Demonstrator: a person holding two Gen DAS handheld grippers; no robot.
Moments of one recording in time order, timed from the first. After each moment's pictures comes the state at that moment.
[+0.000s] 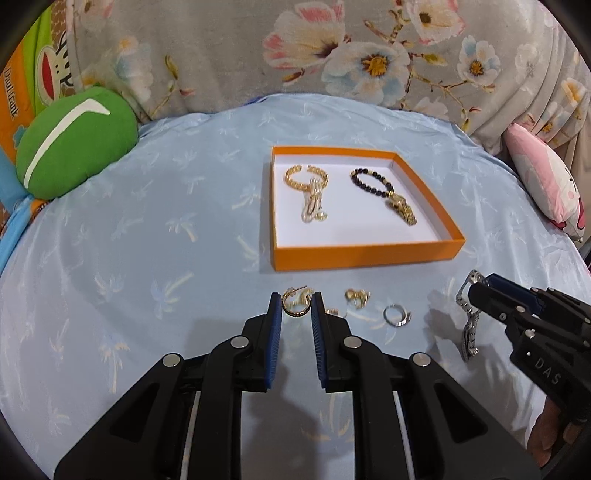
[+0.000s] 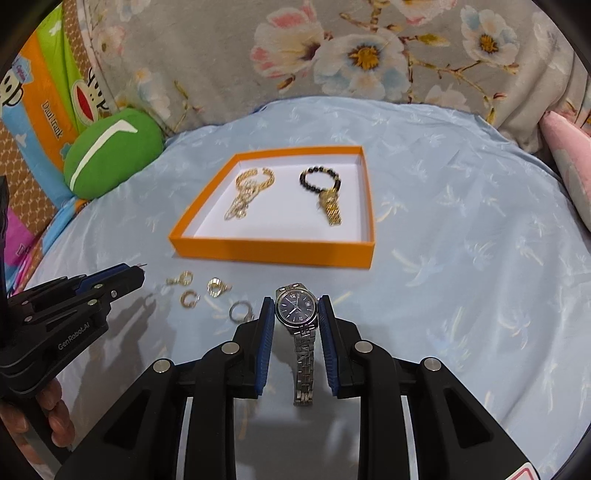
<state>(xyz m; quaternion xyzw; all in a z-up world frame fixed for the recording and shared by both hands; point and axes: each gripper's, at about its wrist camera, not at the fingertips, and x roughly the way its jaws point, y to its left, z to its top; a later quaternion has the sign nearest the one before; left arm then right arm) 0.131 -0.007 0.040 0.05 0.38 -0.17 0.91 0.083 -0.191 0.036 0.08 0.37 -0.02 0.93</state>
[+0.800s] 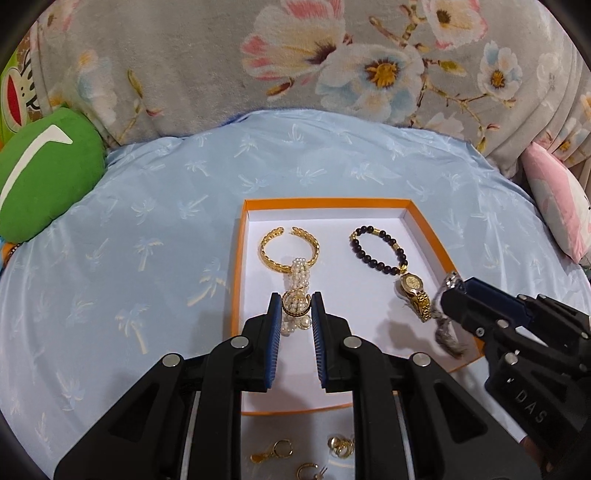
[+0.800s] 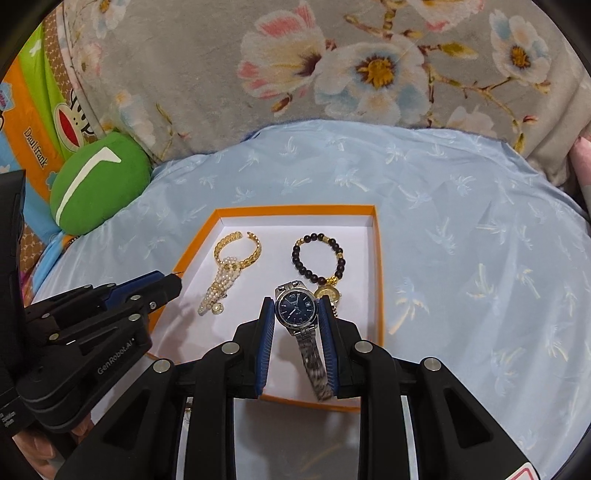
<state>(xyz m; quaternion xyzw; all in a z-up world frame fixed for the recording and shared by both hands) 0.236 -0.063 0.042 0.05 0.38 -0.17 0.91 0.195 -0.210 0.041 0.08 0.37 0.00 0.93</state>
